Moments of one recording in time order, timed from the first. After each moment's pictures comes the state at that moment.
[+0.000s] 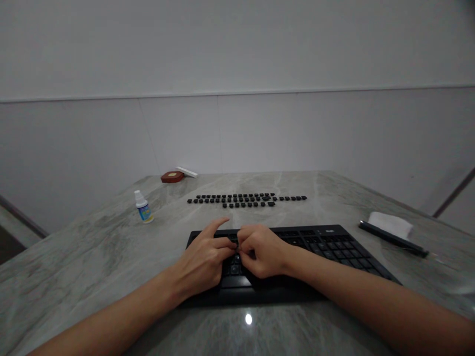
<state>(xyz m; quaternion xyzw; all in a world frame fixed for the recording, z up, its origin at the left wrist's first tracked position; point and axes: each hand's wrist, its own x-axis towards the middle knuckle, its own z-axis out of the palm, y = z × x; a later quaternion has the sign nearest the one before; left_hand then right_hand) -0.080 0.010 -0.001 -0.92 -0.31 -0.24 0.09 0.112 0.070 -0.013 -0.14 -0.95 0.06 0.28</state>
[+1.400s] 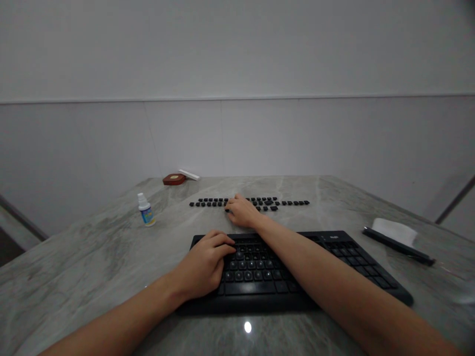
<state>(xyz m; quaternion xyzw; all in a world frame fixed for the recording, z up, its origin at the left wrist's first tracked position) -0.092 0.014 -0.014 -0.88 -0.38 -0.28 -0.03 0.048 0.187 -0.022 -0.28 -0.94 -0.08 0.17</state>
